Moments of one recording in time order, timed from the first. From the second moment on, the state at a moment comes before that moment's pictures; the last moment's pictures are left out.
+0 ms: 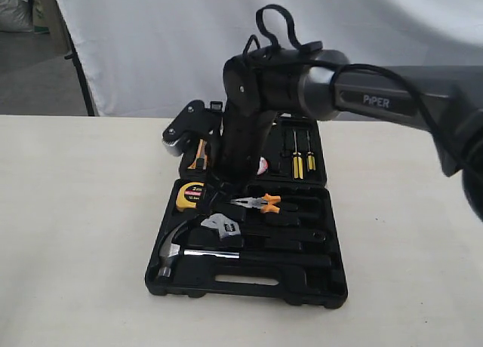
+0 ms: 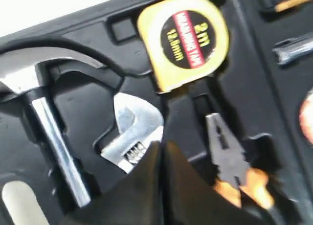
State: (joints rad) left arm 0.13 0.00 -0.01 0.02 0.10 -0.31; right arm 0.79 2.18 -1.78 0.00 0.94 -0.49
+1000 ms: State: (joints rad) left arm 0.13 0.00 -0.01 0.02 0.10 -0.31; right arm 0.68 1.99 -1.82 0.05 0.96 -0.36
